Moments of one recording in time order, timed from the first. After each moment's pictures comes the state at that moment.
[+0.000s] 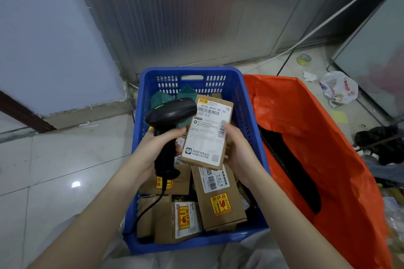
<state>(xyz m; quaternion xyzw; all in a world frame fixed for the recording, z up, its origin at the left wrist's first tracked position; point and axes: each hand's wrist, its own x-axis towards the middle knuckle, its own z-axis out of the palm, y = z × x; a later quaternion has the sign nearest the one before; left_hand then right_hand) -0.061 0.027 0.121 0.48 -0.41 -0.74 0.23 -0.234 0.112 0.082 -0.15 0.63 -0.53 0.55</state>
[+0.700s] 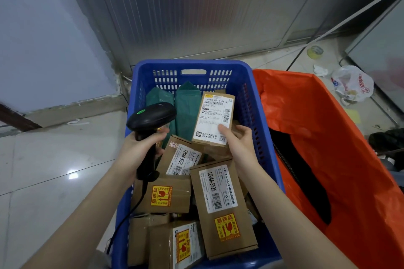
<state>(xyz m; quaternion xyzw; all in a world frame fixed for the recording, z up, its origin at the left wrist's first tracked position) -0.060 -0.026 0.059 0.55 -0.42 -0.67 0.25 -0.260 0.050 0.021 -0.08 0.73 -0.51 0.45</state>
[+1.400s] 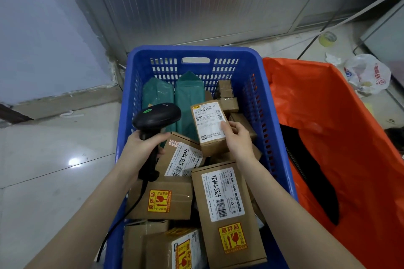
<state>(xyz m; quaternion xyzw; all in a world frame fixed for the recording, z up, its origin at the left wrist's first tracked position) -0.071 -0.045 0.008 0.59 -0.43 -0.65 0.21 -0.272 0.021 -0.026 -0.17 0.81 -0.38 0.42</state>
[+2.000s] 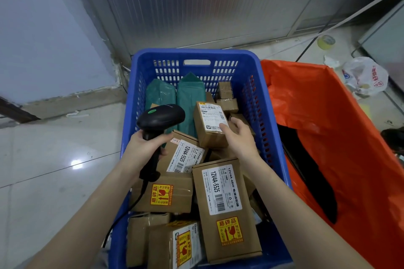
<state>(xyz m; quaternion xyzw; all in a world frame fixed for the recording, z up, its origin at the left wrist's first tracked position) -0.068 -0.034 0.025 0.59 -0.45 -0.64 0.20 -0.272 0.034 -0.007 -0.24 0.82 -0.35 0.39</state>
